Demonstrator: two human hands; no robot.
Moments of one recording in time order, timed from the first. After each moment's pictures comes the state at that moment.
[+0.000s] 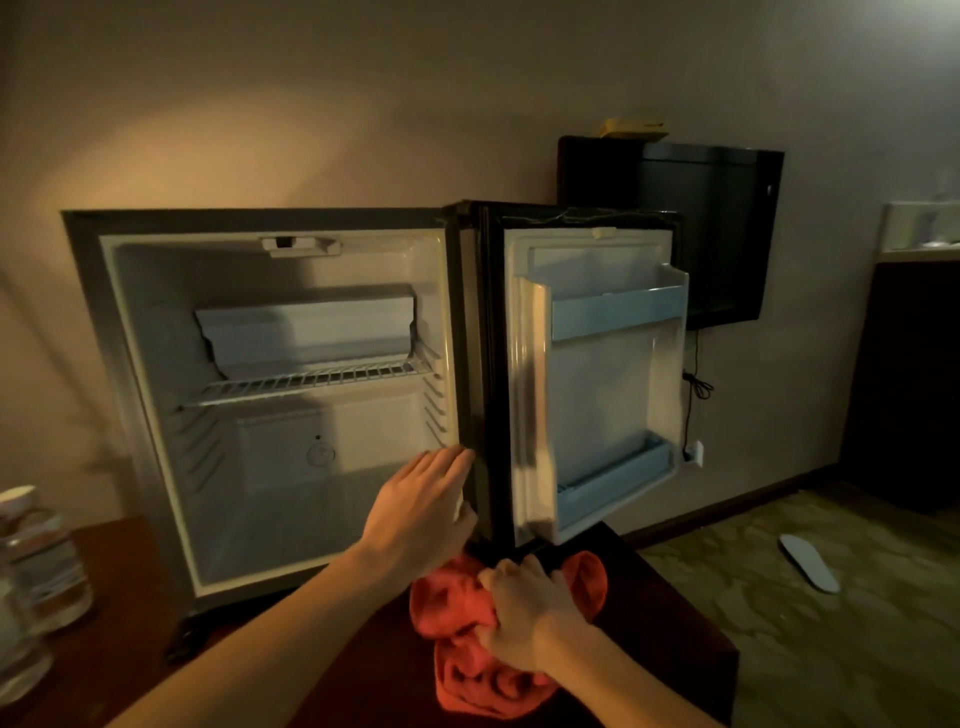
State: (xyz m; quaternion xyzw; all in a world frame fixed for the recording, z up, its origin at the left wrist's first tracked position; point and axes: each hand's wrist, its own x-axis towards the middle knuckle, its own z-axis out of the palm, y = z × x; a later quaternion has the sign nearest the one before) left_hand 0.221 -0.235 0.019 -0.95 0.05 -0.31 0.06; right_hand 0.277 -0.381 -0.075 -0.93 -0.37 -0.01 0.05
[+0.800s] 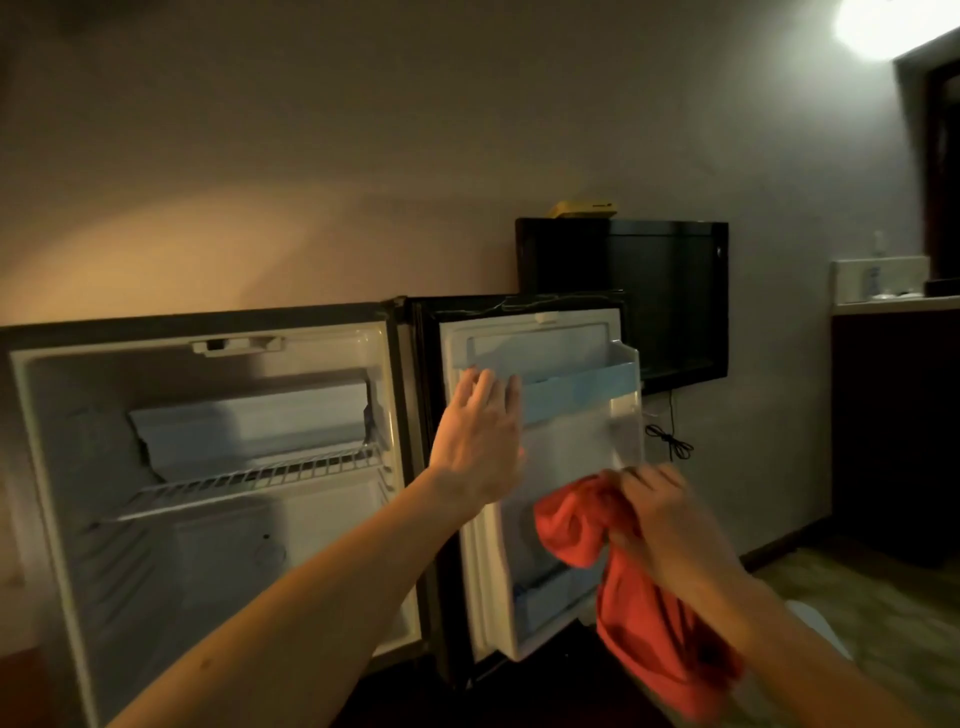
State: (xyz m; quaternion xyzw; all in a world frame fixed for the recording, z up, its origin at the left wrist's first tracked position) left_hand 0.330 -0.334 0.159 -0.87 0.02 -0.40 0.28; right_hand 0.370 -0.545 0.060 -0.84 -0.32 -0.40 0.20
